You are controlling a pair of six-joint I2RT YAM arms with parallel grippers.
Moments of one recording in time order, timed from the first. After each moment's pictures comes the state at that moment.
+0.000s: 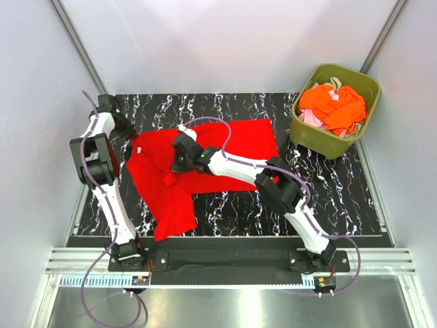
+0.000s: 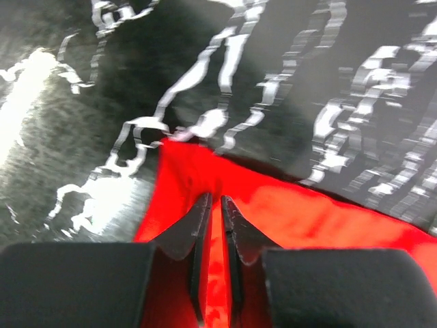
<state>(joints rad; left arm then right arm) 0.26 2.22 1.80 -0.60 0.17 -0.55 0.97 2.30 1.86 -0.25 0.07 0.84</state>
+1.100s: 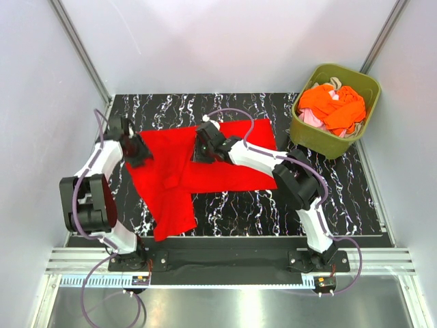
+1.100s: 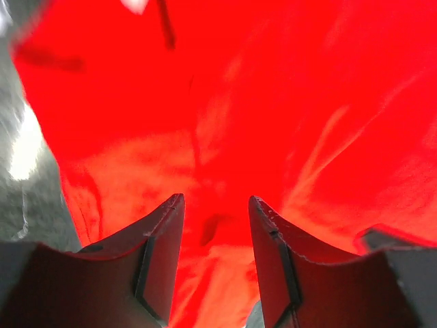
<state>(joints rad) 0.12 1.59 1.15 -0.61 0.15 -0.50 0.83 2.16 1.67 -0.27 0.01 0.79</state>
